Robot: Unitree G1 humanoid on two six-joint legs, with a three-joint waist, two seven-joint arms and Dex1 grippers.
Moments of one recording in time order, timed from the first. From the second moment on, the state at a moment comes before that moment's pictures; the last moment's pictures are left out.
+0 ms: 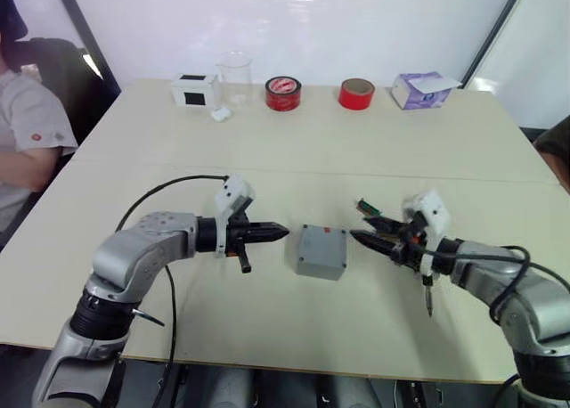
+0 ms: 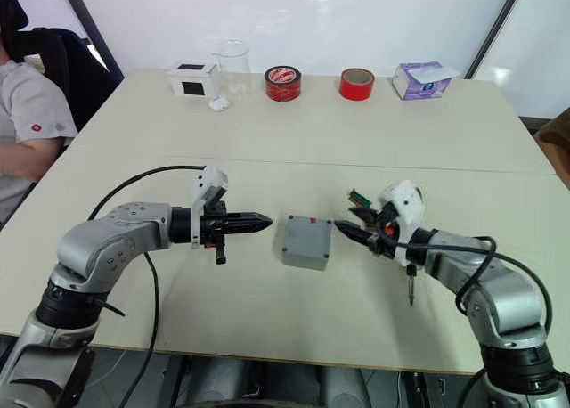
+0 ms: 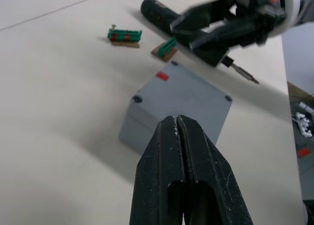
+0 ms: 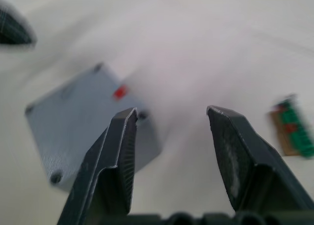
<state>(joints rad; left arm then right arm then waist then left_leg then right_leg) -0.48 0.56 -0.11 -0.33 -0.66 0.93 -0.85 -0.19 -0.67 -0.25 -0.45 0.67 0.89 0.63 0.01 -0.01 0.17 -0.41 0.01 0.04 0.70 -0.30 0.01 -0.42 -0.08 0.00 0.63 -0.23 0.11</state>
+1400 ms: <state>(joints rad) -0.43 0.49 -0.20 -0.61 -0.76 0.95 -0.69 -0.82 -1.08 0.34 0.21 0.88 1.61 0.52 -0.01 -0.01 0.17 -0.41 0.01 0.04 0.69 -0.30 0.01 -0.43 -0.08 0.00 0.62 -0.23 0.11</state>
